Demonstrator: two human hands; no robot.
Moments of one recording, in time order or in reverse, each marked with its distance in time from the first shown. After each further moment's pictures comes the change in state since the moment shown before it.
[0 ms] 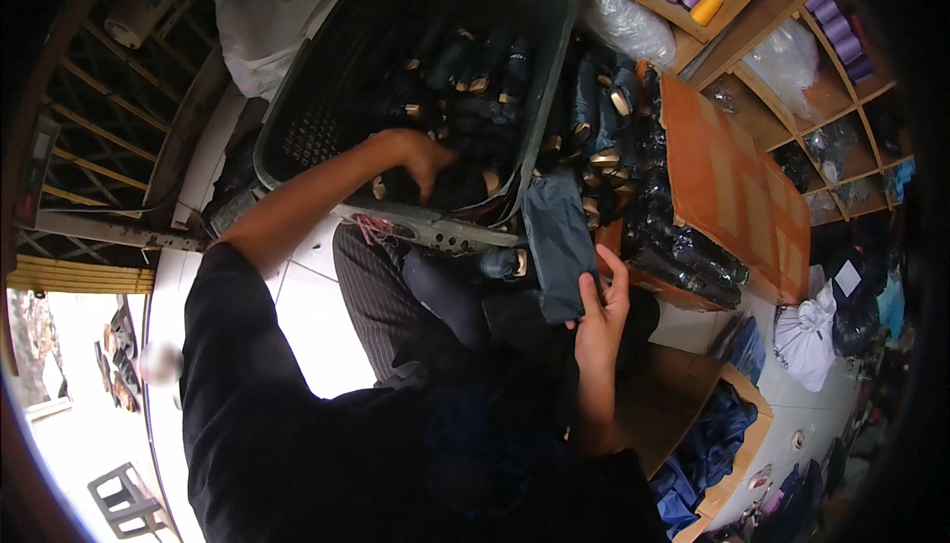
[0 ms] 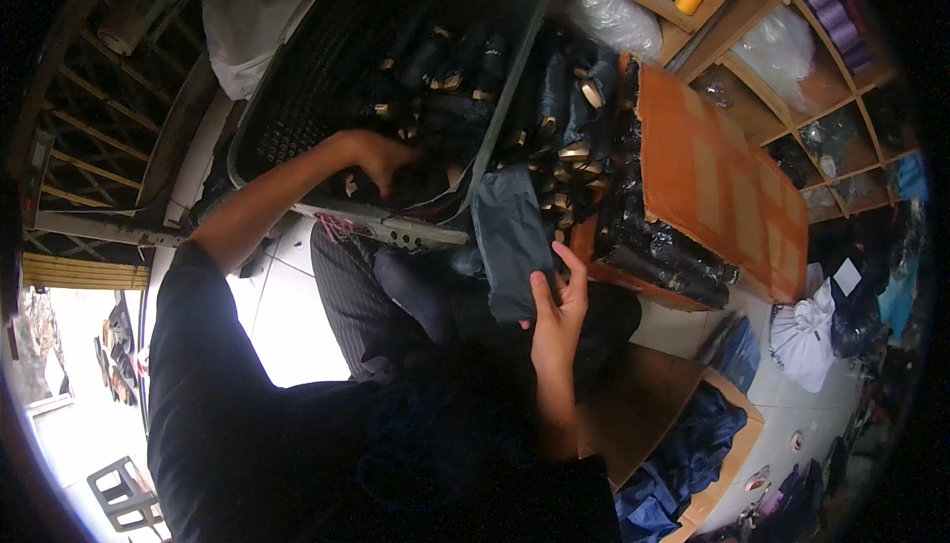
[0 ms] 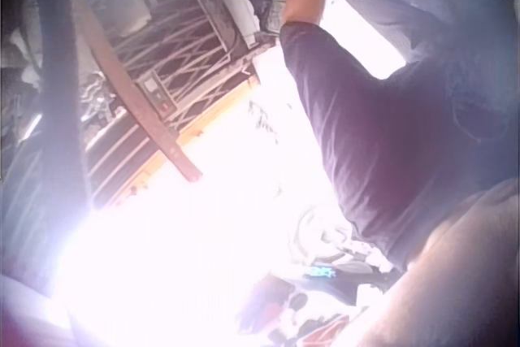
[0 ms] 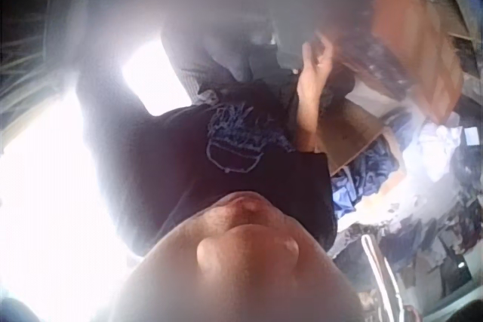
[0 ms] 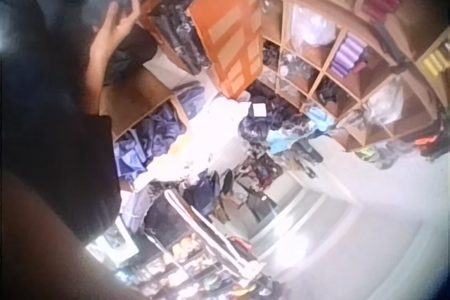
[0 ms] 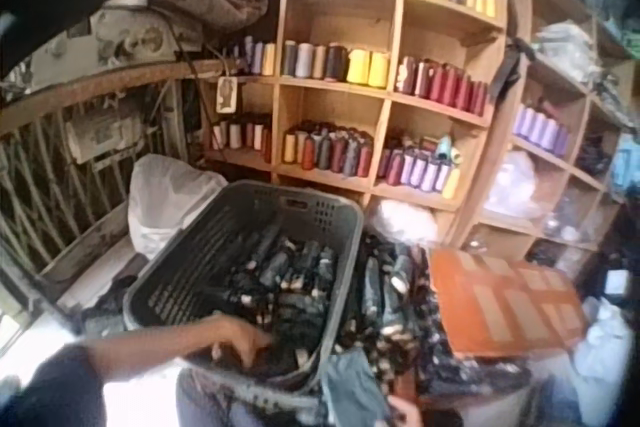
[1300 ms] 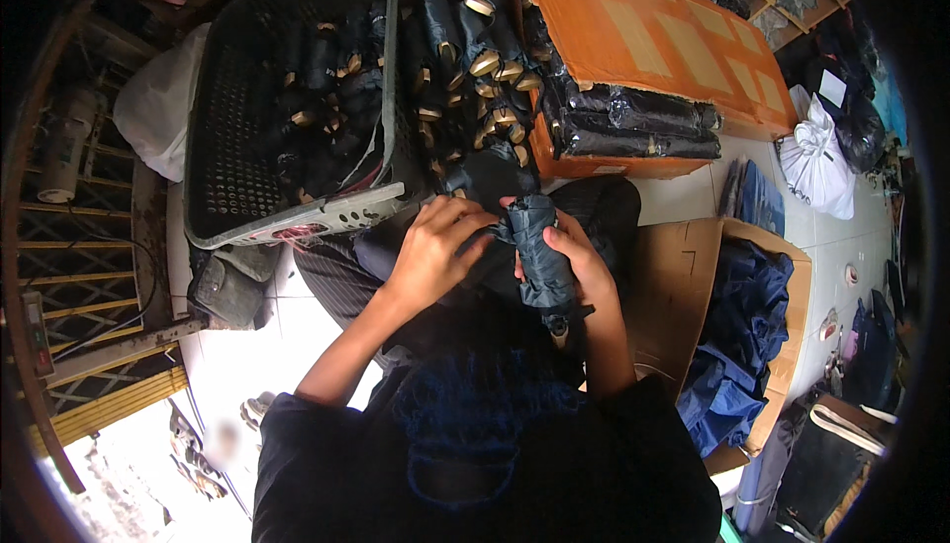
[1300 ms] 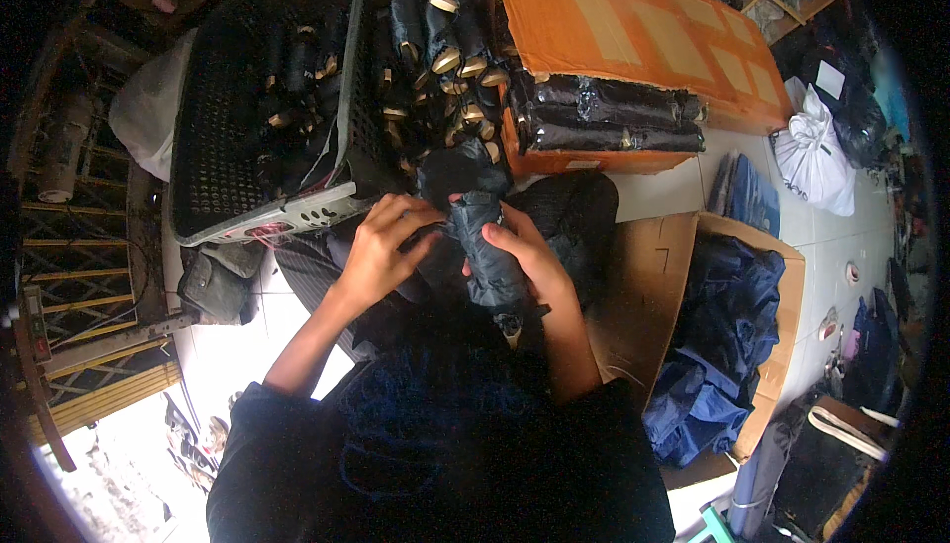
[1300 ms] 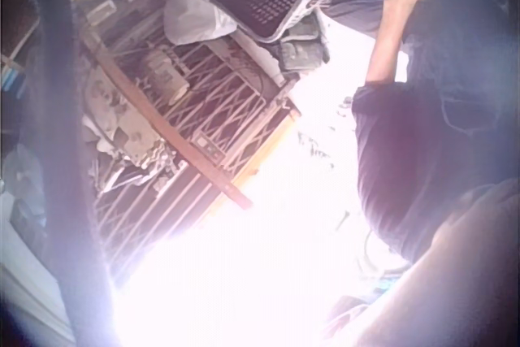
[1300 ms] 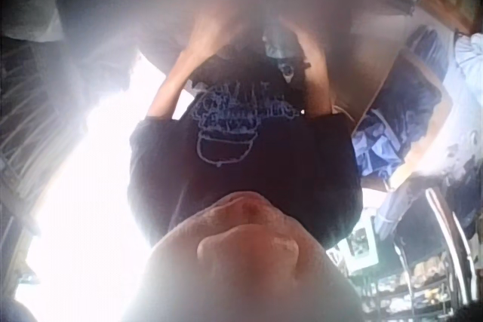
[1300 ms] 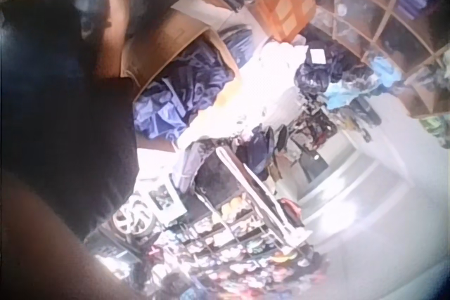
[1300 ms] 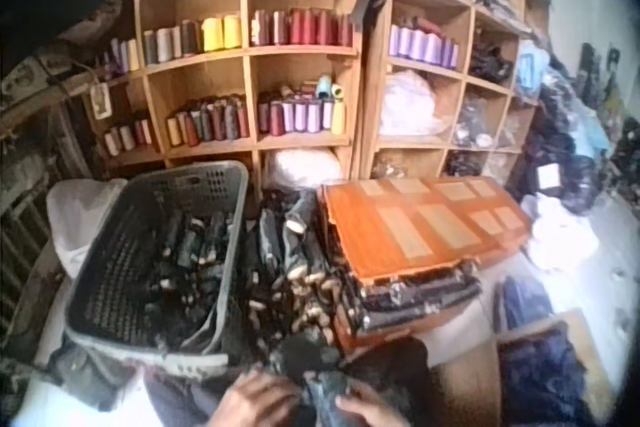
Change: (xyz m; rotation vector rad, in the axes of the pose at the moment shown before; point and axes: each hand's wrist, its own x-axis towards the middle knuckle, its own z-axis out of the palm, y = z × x) left_hand 0.001 0.222 0.107 -0.210 0.900 0.303; right_hand -0.019 0.023 -0.083 0.419 -0.458 0.217
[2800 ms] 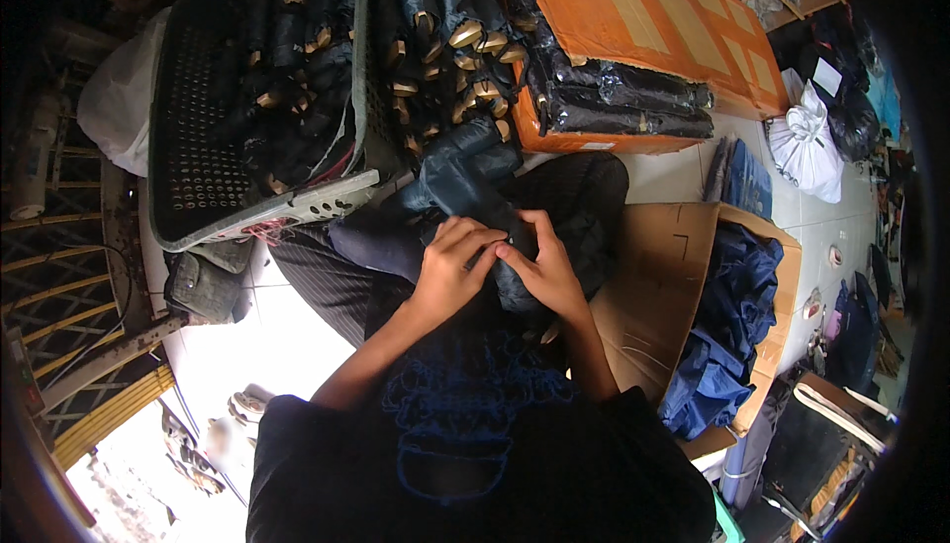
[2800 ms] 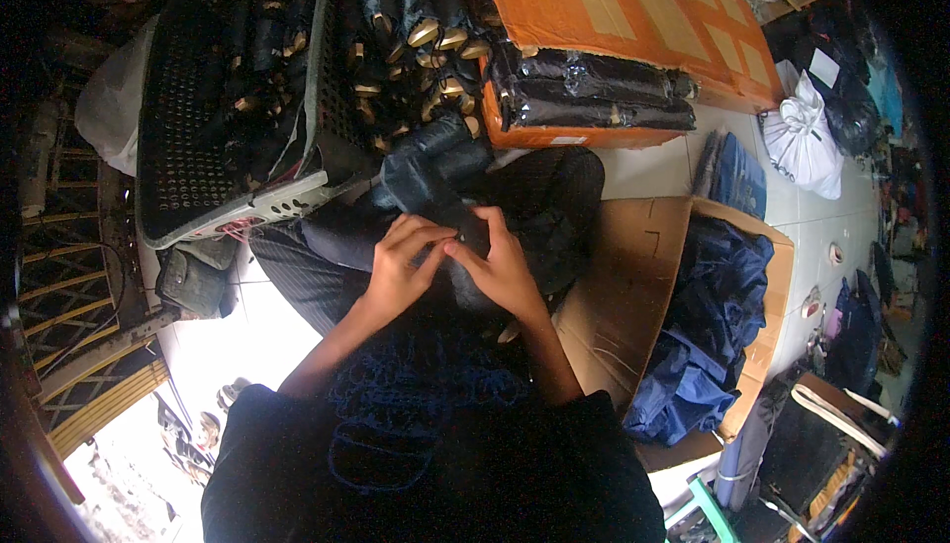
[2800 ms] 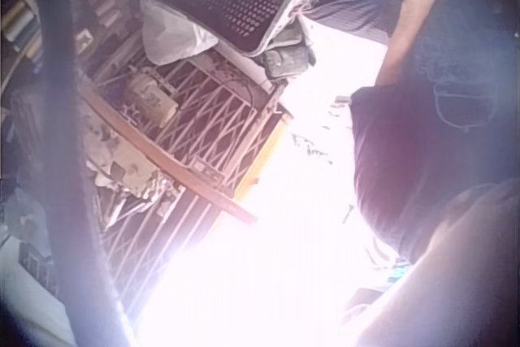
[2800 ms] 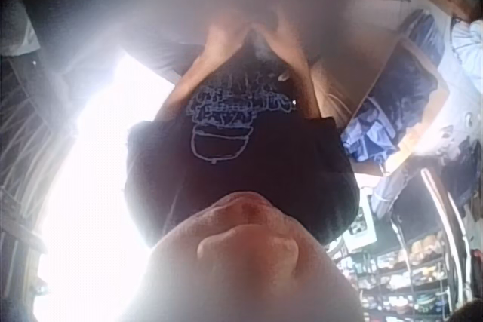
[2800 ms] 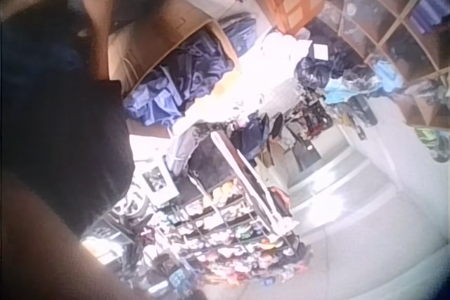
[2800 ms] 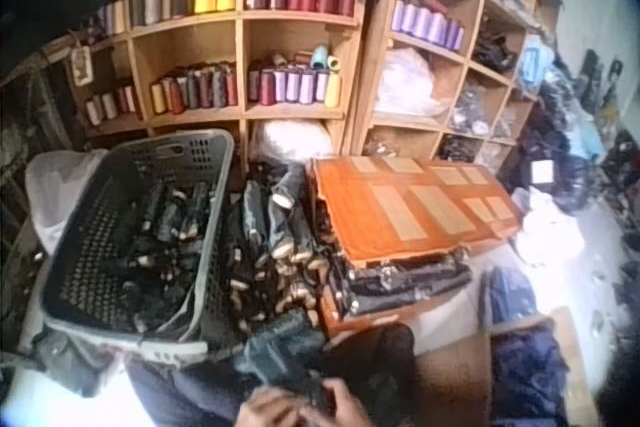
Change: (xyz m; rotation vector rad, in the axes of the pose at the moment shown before) left_hand -0.030 -0.001 0.069 -0.260 0.148 -0.059; right_hand -0.013 0.054 -0.010 -0.986 0.428 -0.249
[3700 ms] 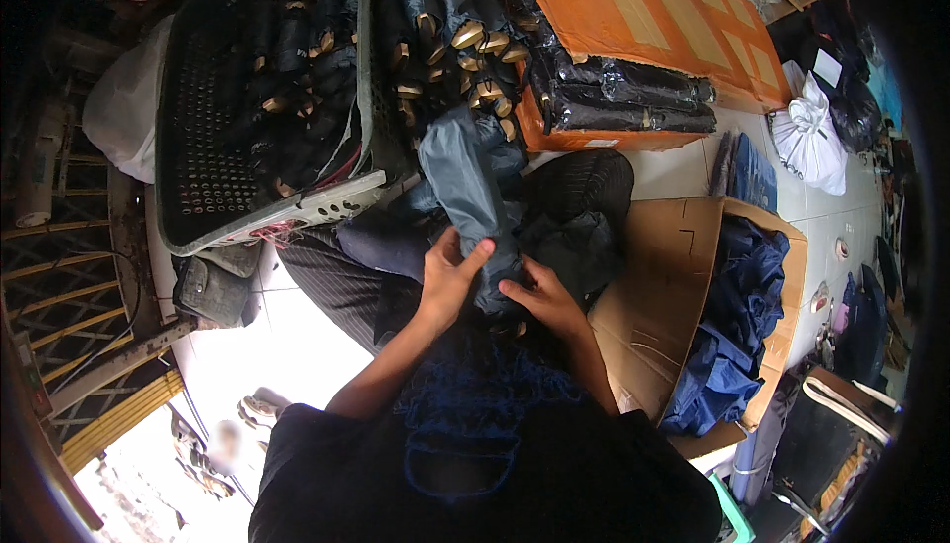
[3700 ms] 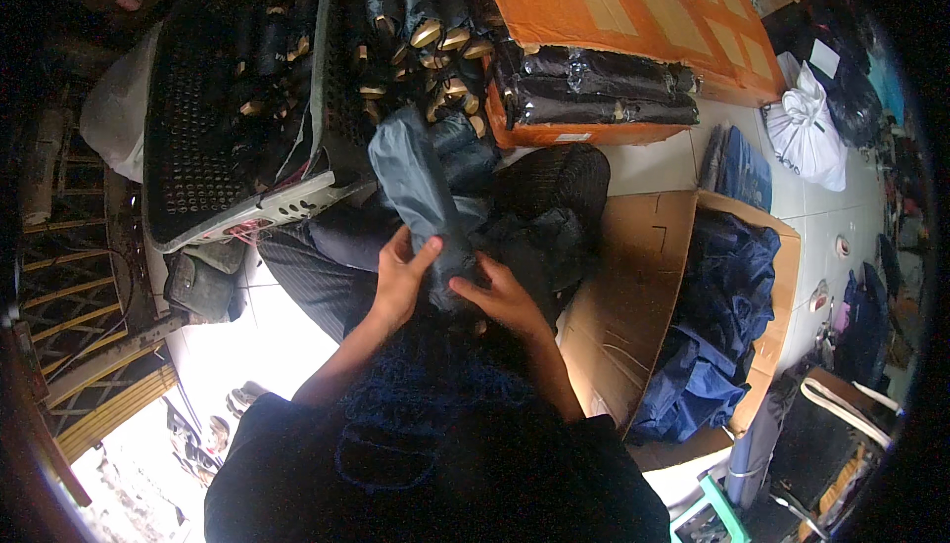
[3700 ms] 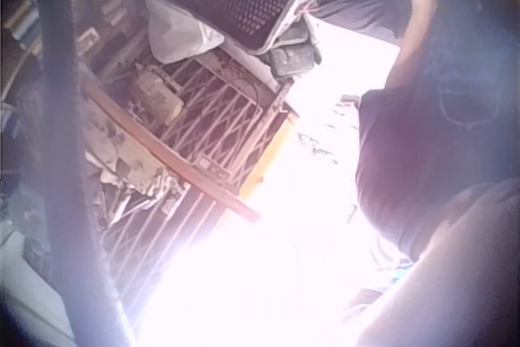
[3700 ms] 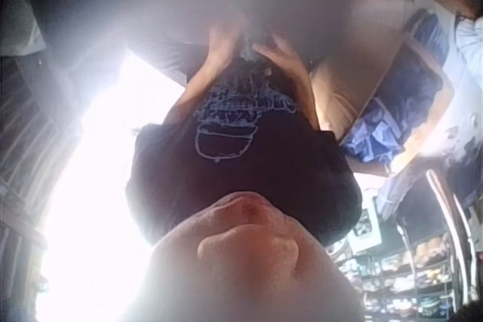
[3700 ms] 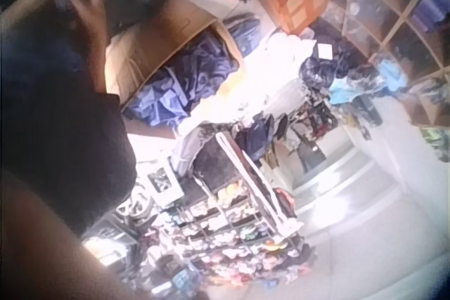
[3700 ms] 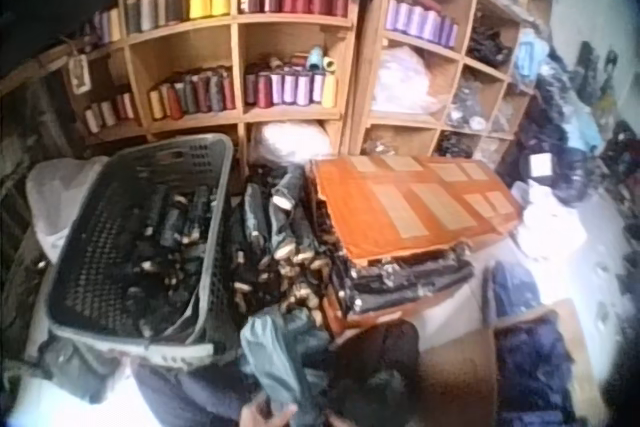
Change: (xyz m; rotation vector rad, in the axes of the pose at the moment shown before) left_hand -0.027 0.002 0.010 -0.861 0.144 -0.844; right_hand -0.038 0.003 0.010 0.590 -0.298 0.423
